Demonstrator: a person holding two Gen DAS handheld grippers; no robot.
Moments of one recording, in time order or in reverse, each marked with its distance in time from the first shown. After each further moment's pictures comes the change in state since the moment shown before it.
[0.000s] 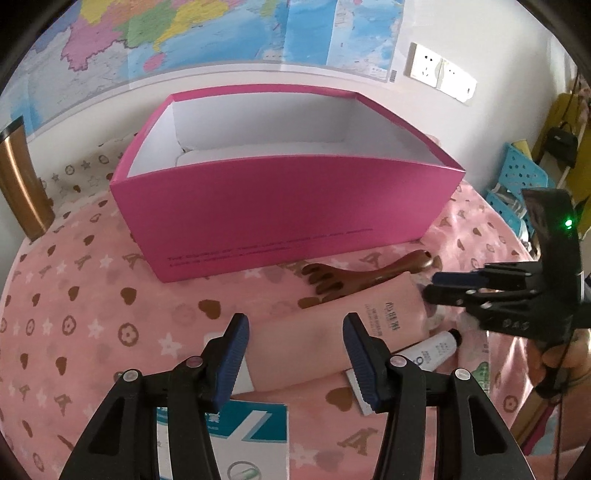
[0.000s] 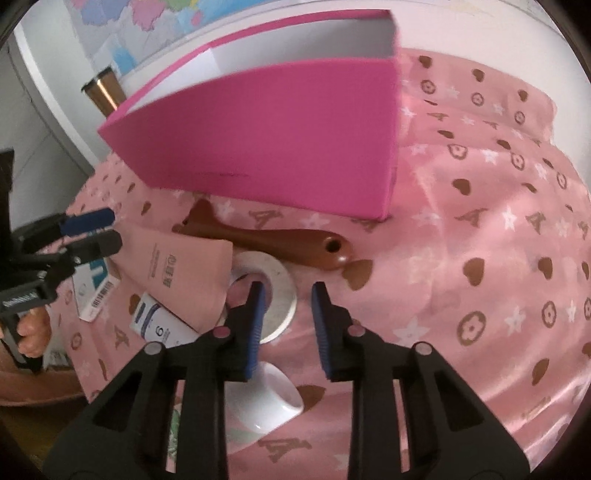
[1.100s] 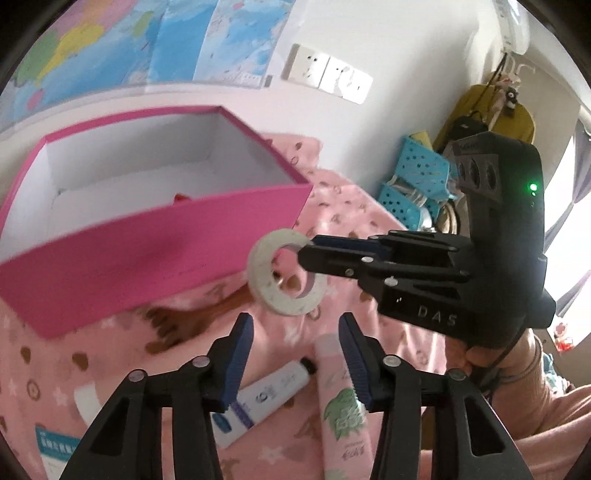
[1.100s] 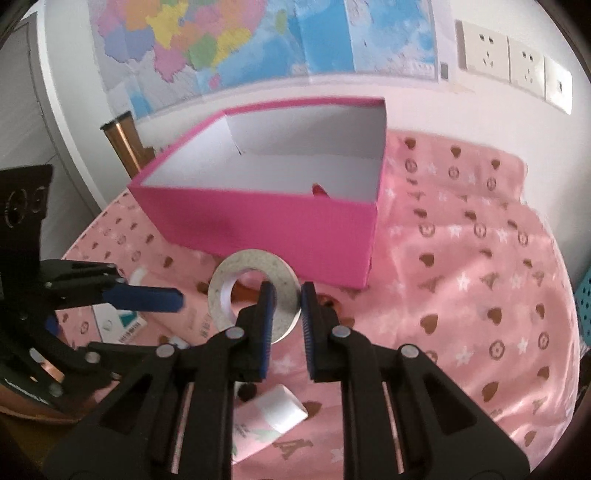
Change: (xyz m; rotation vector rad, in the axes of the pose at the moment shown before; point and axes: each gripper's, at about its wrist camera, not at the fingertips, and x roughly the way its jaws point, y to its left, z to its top) left arm -0.013 -0.071 0.029 0.133 -0.005 -0.392; right arm -0.066 0.016 0.018 -0.024 -0.240 -0.038
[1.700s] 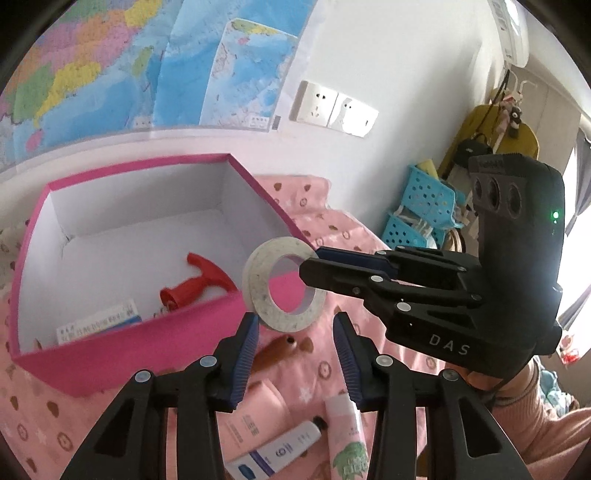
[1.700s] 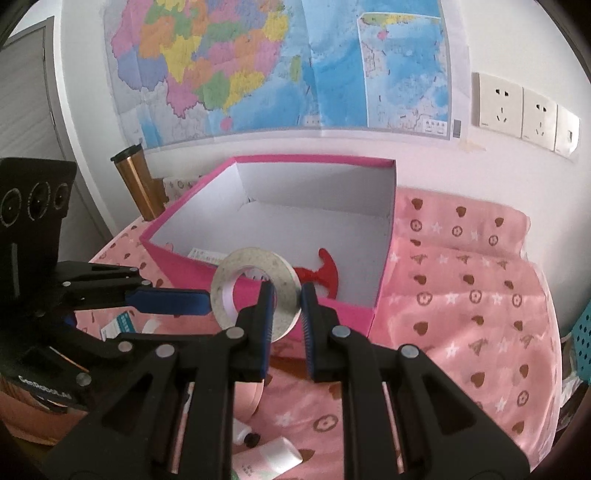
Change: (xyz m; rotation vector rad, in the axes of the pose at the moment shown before) left arm -0.010 0.014 0.052 -0.002 -0.079 0.032; right arm -0.009 -0.001 0.050 -0.040 -0.092 0.018
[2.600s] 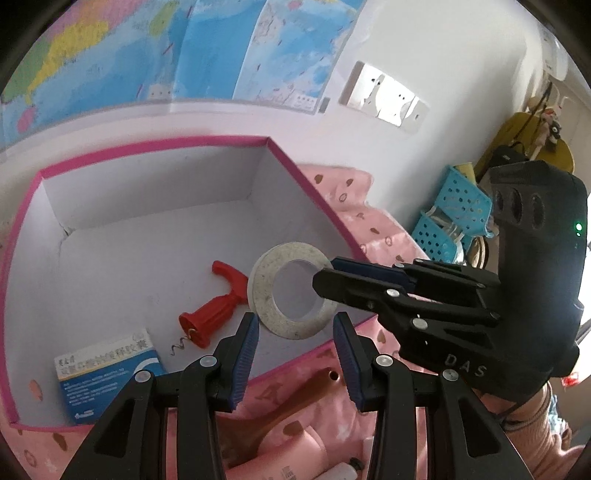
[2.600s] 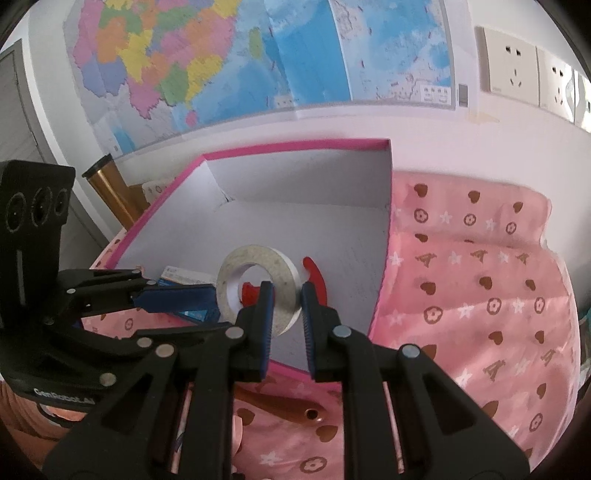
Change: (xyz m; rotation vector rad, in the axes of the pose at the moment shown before) left arm 0.052 0.042 0.031 -0.093 0.091 0.059; right arm 0.059 -0.036 0.022 0.106 0.108 0.022
